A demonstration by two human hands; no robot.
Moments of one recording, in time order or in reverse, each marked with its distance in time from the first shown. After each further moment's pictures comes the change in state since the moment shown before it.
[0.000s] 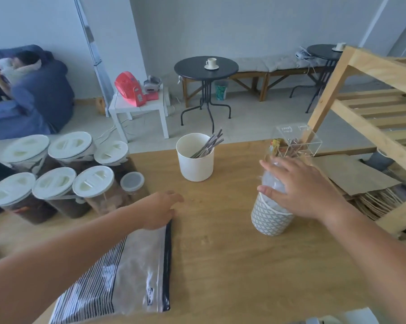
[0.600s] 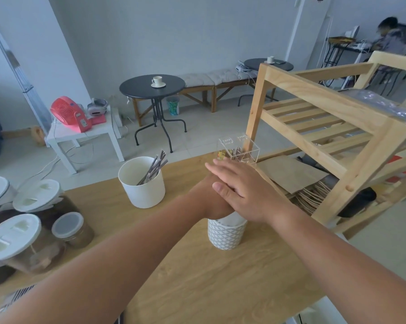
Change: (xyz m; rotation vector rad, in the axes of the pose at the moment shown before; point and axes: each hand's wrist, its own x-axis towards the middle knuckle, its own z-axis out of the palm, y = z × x) left_hand 0.096 0.253 -0.060 0.032 0.125 0.443; right_hand -0.007 0.010 -0.018 0.343 0.187 -0.101
